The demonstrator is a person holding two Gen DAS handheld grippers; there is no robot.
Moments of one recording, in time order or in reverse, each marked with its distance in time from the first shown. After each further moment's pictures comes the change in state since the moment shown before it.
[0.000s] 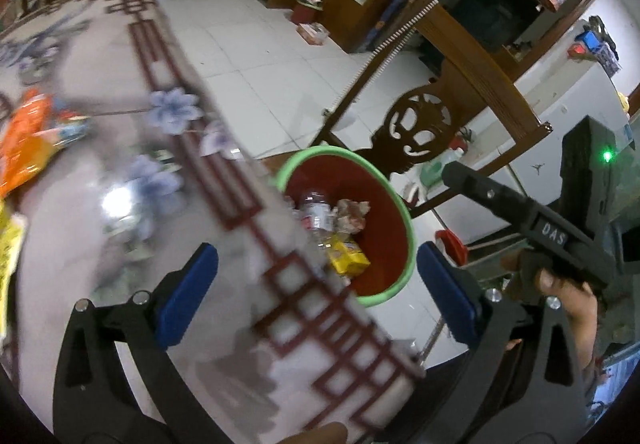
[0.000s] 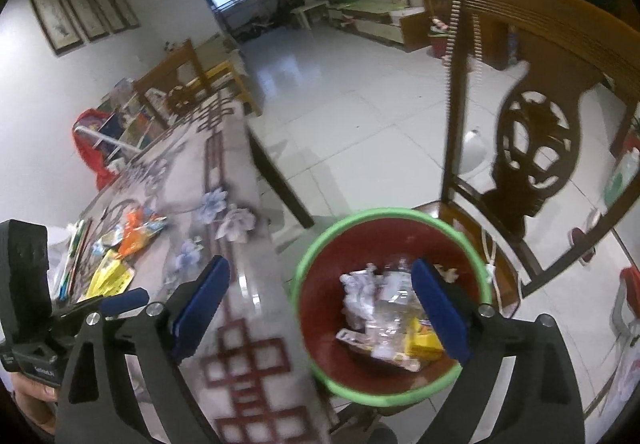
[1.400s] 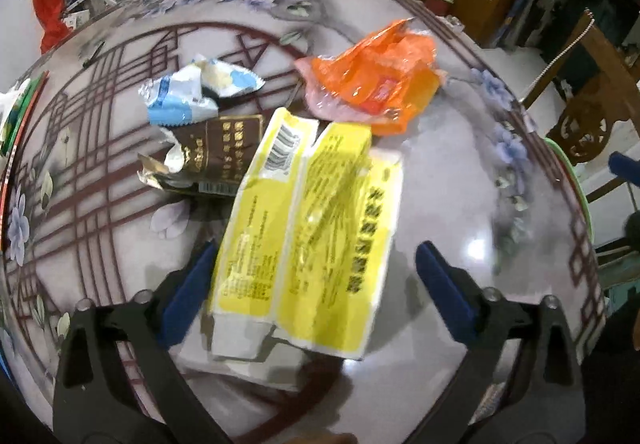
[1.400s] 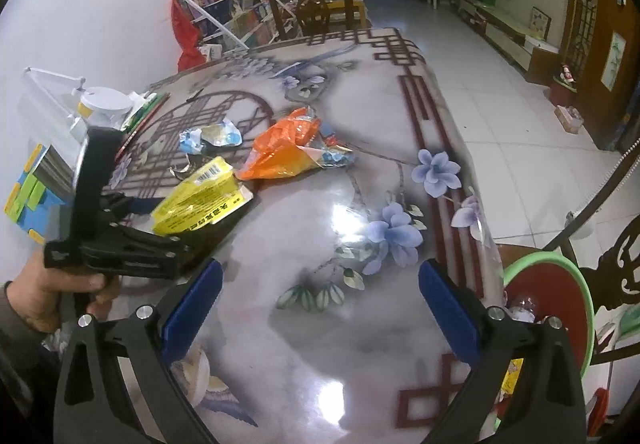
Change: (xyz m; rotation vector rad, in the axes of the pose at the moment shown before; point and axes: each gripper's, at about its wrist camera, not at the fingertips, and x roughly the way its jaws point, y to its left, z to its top) left arm -0.065 0.221 -0.033 -0.084 0.046 0.447; right arm 0.081 0.227 -0.035 -0.436 0.177 0.148
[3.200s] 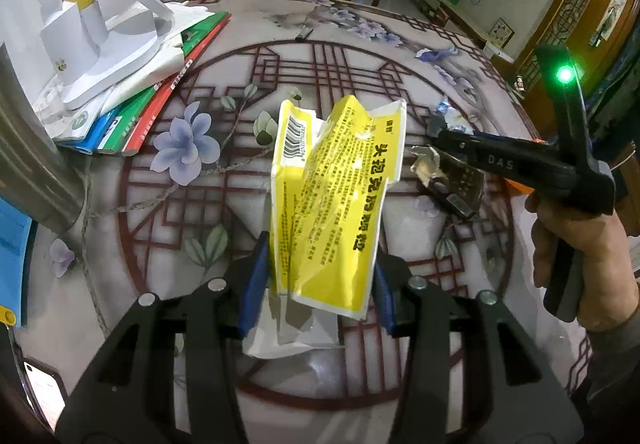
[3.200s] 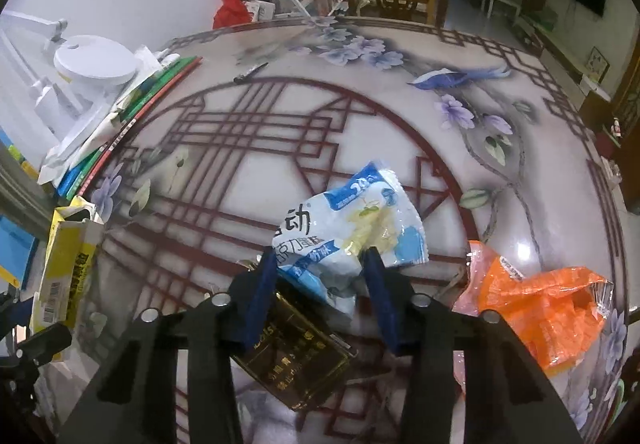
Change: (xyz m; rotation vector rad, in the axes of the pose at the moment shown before) left arm -0.092 0.172 -0.064 -0.362 -0.151 0.097; right arm 0.202 0.167 0.116 -0.178 0.084 0.016
